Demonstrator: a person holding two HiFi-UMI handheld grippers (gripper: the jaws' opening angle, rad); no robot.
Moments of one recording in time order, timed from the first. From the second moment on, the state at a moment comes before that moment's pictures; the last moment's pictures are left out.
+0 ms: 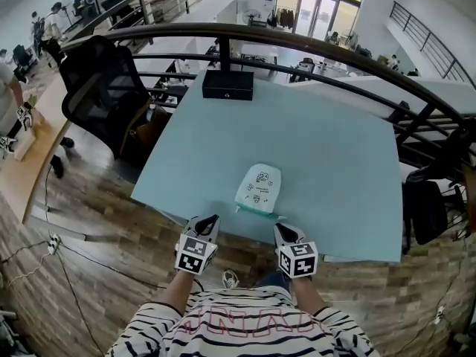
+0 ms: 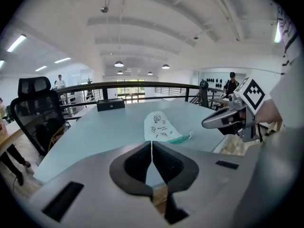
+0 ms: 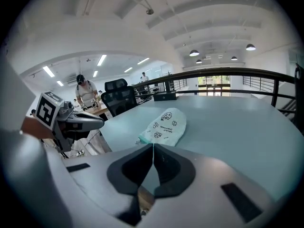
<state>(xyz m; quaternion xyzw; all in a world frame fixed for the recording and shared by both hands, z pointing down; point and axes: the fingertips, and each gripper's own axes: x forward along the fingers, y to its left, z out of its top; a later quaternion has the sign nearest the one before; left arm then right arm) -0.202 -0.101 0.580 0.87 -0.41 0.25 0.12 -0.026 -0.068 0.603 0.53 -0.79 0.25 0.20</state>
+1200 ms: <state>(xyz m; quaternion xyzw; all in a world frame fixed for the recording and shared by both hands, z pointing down) -0.136 0.039 0.507 0.86 -0.47 0.17 0.09 0.011 0.033 0.533 0.44 -0.87 0.20 0.14</state>
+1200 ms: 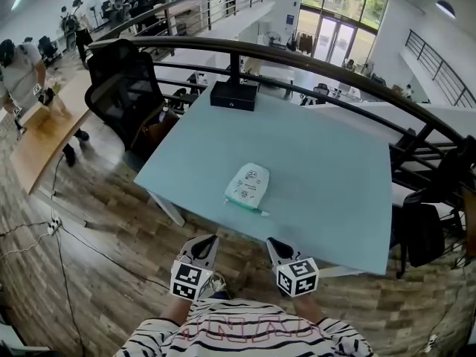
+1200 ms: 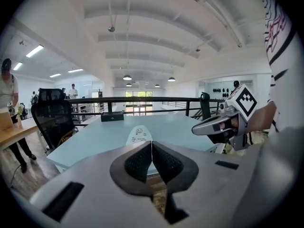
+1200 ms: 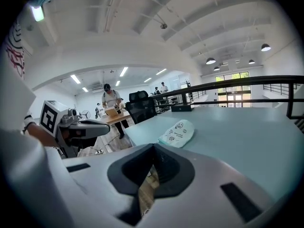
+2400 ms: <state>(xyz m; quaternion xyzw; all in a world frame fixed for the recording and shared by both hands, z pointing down) -0.103 0.116 0.501 0.84 -0.50 0.17 0.08 0.045 0.095 0.529 0.42 -0.88 0.18 0.14</state>
